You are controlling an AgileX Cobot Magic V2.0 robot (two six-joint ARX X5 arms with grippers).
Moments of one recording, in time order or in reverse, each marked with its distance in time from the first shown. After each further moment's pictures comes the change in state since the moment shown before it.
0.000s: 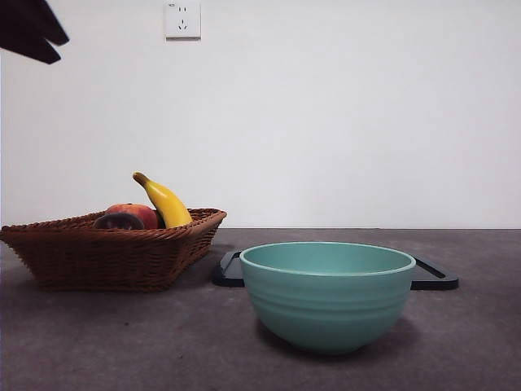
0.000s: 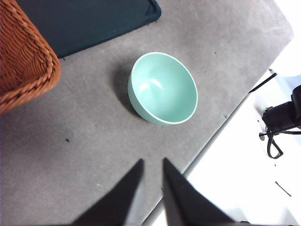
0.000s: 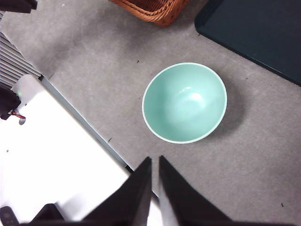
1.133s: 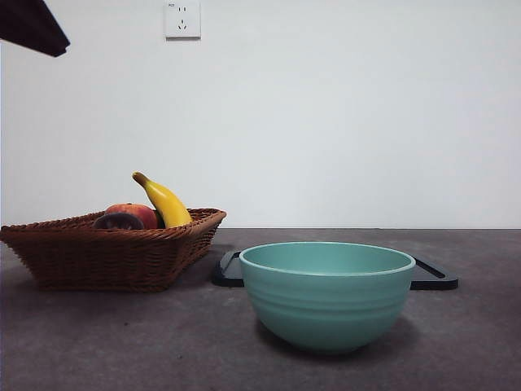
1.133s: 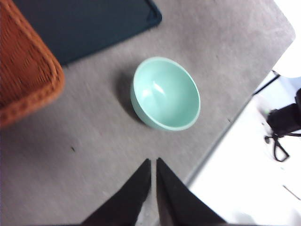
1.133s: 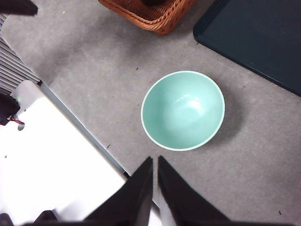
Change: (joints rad) left arm 0.005 -0.019 0.000 0.047 -0.015 0.027; right arm 0.000 0.000 0.000 0.026 0.006 0.000
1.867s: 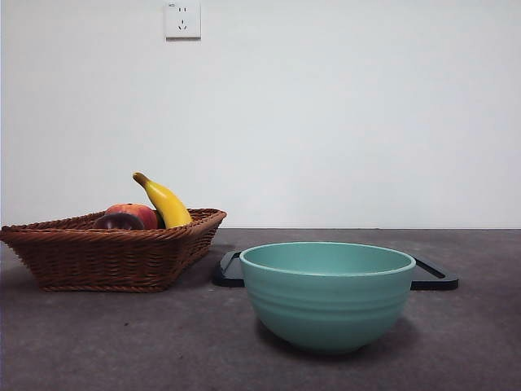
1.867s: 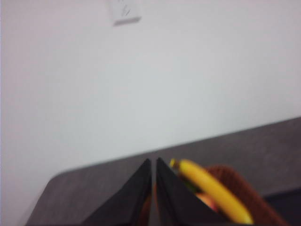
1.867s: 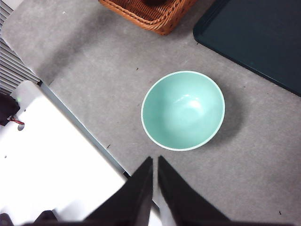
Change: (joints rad) left arm 0.262 -0.572 -0.416 0.811 -0.517 0.071; right arm 0.000 0.000 0.000 0.000 0.000 0.000
